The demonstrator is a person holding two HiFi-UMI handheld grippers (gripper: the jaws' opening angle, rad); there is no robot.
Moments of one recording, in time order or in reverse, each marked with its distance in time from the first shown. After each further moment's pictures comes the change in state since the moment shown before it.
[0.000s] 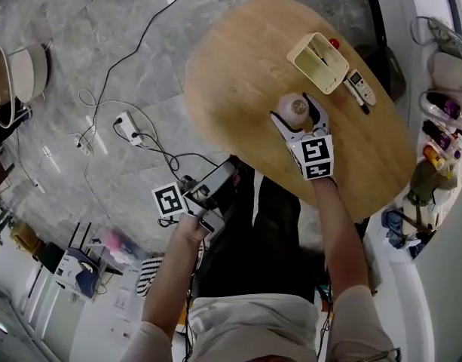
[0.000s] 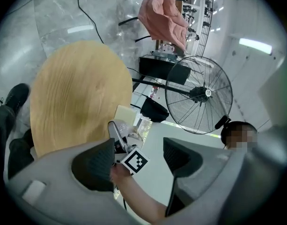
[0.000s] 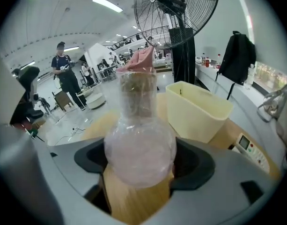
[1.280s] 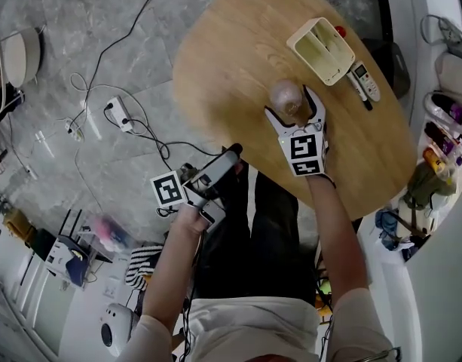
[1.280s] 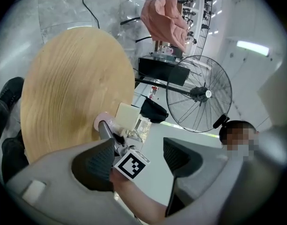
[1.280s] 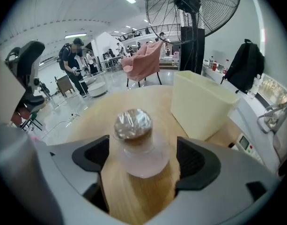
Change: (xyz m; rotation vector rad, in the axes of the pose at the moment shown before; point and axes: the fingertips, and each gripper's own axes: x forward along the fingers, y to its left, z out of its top) left arm 0.021 0.033 -0.010 0.003 -0.023 -0.037; right arm 0.013 0.002 -0.036 -0.136 0.065 -0.029
